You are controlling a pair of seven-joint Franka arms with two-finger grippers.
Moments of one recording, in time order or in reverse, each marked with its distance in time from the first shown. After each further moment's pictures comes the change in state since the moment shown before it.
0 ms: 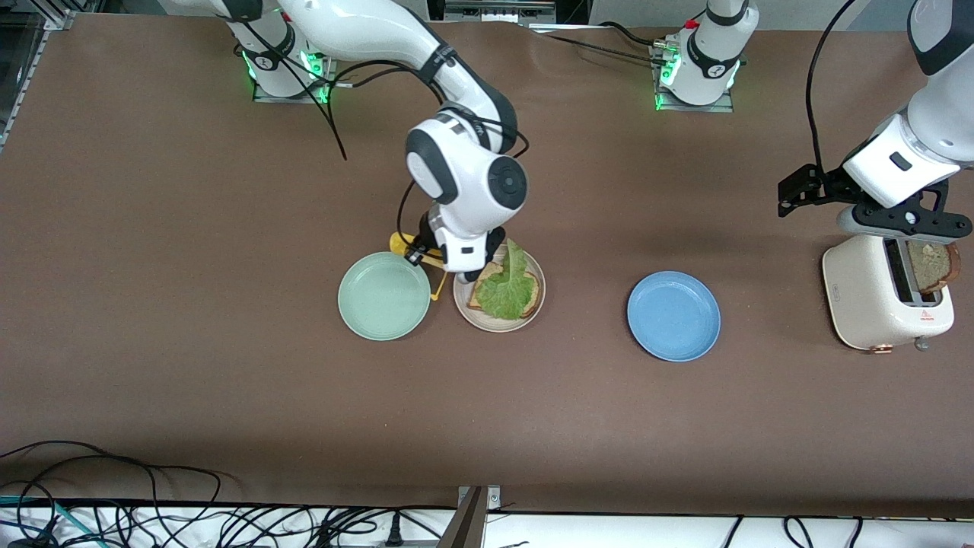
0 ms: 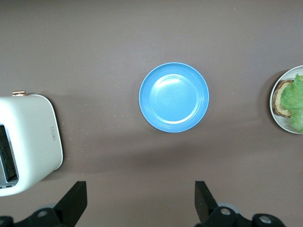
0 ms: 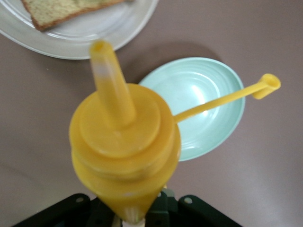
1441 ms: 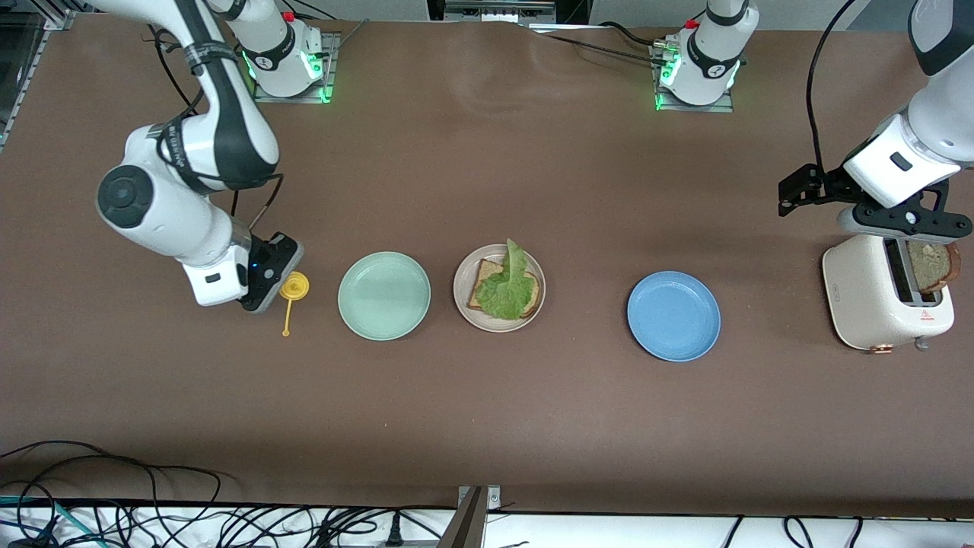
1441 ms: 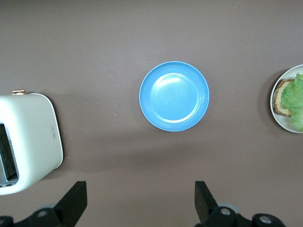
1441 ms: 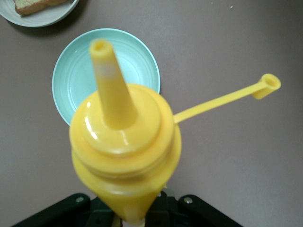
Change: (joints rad) left arm 0.001 0.000 0.001 0.000 0.000 -0.004 0.000; right arm -0.552 -0.479 0.054 -0.746 0.433 0.678 -0.764
